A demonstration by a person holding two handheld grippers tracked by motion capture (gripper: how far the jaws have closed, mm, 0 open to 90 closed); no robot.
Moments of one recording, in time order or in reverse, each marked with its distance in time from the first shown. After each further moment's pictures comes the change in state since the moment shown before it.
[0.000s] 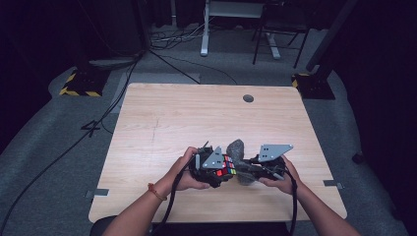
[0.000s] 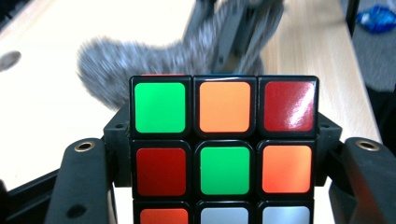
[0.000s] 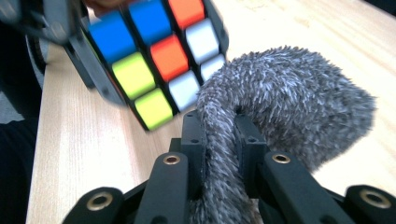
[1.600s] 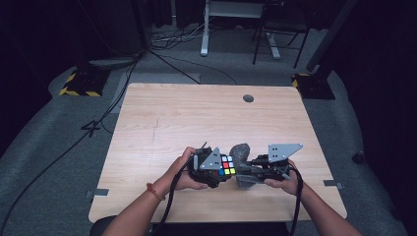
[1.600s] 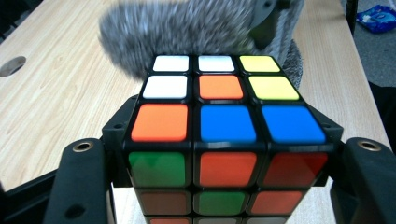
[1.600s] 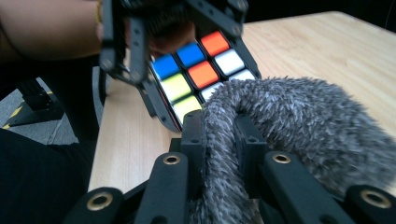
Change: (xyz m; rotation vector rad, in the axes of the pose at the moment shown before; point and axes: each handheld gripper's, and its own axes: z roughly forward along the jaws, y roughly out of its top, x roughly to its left) left arm 0.001 -0.008 0.003 -0.001 -0.001 0.024; right arm 0.000 0.000 -0.015 -0.184 0.165 -0.006
